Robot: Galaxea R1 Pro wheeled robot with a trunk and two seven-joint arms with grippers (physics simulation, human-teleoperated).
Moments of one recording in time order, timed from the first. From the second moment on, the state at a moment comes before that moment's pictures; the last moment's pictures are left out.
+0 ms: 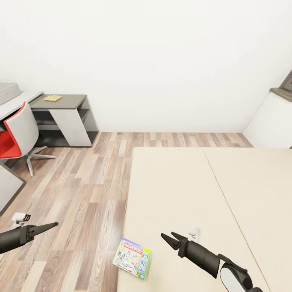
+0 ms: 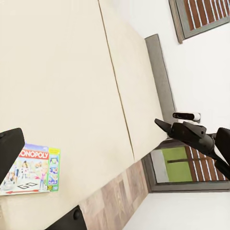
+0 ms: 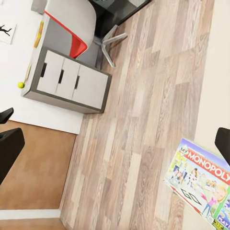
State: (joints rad) left arm -0.29 0.51 0.42 -1.11 0.21 0.81 -1.54; right arm -0.13 -0.25 0.30 -1.39 -0.84 0.37 0.52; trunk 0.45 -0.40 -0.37
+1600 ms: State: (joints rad) left arm -0.29 0.51 0.42 -1.10 0.21 0.81 -1.52; right arm -0.13 -0.25 0.30 -1.39 -0.84 0.37 0.52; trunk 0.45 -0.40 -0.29
